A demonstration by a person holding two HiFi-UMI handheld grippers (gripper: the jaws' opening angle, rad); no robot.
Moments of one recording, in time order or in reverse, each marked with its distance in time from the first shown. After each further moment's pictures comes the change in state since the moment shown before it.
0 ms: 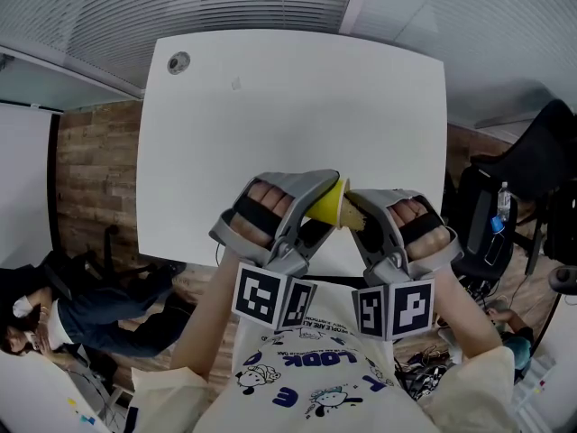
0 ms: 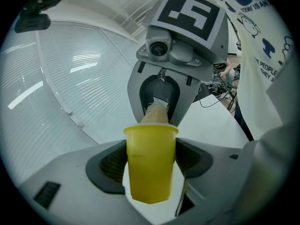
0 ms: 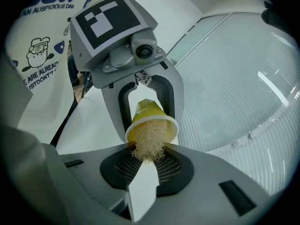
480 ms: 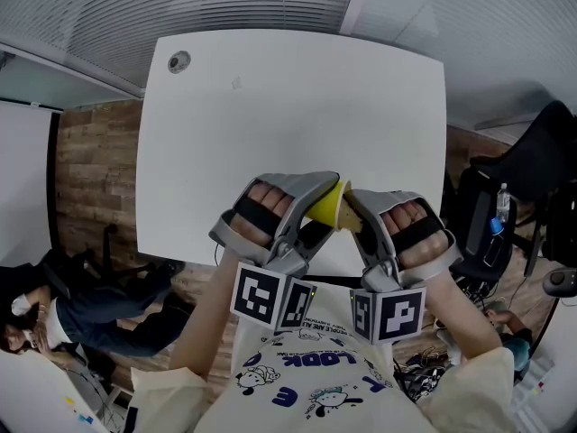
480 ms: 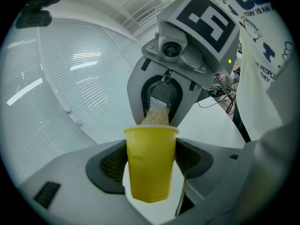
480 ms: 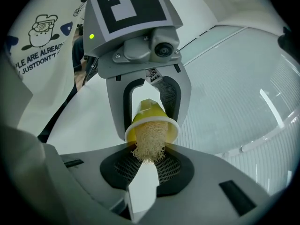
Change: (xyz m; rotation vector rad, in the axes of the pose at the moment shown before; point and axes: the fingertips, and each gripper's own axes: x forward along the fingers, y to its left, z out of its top) left arm -0.002 -0.002 -0.001 -0.027 -0.005 -0.020; right arm 0.002 0.001 0.002 -0.151 0.043 -0.060
